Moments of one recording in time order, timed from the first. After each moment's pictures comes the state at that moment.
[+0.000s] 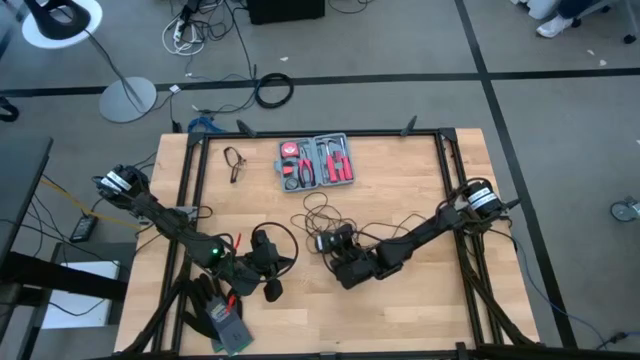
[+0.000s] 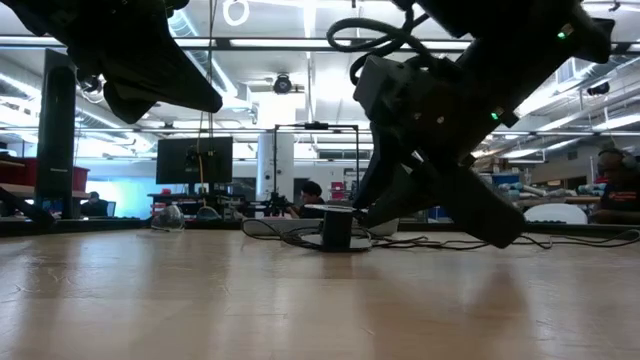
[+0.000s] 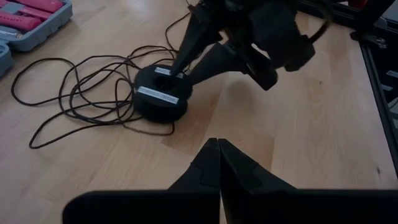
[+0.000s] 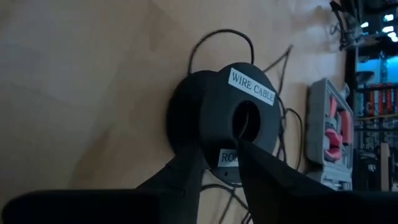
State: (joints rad) left arm -0.61 1.45 0.74 0.01 -0.68 -0.75; right arm 0.41 1.94 1.09 -0.17 0.74 -0.32
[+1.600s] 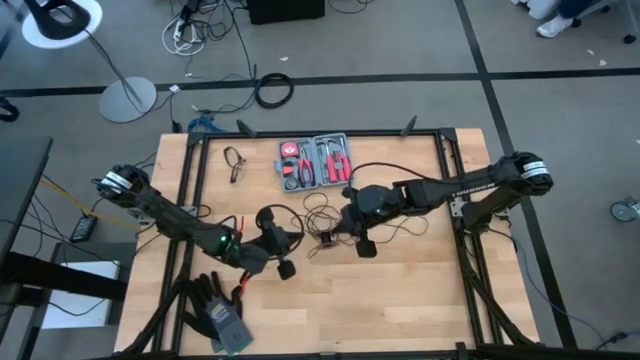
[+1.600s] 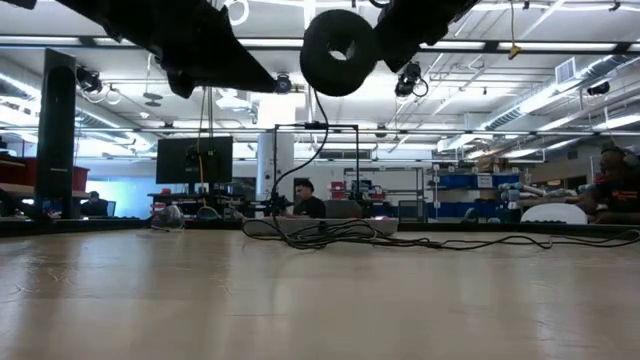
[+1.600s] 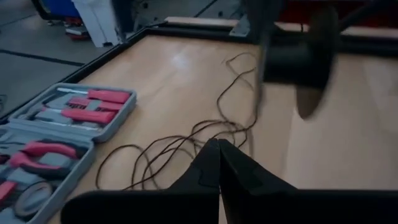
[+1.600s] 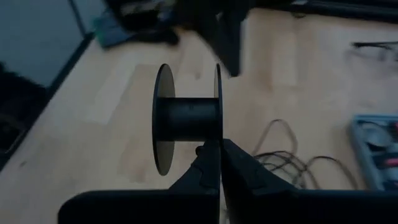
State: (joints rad) left arm -0.47 1.45 0.74 0.22 -0.81 -0.37; right arm 0.13 1.46 1.09 -0.27 -0.06 -0.05
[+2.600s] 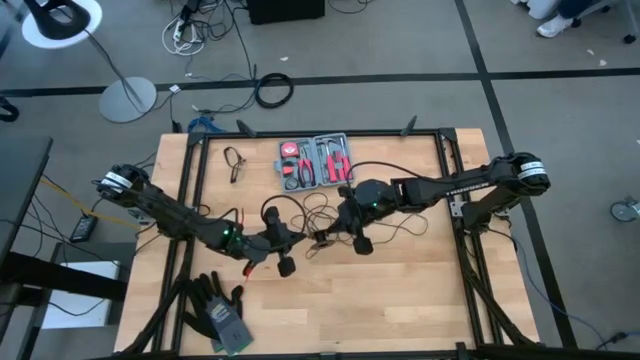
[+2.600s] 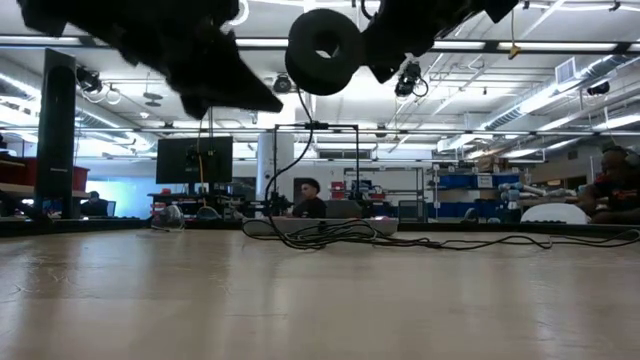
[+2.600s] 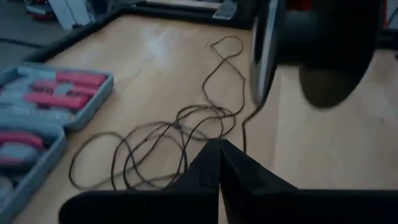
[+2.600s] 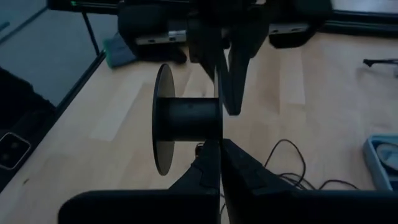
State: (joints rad) left arm -0.39 1.45 0.66 0.31 -0.63 -0.37; right arm 0.07 1.48 1.03 -0.09 -0.15 -0.06
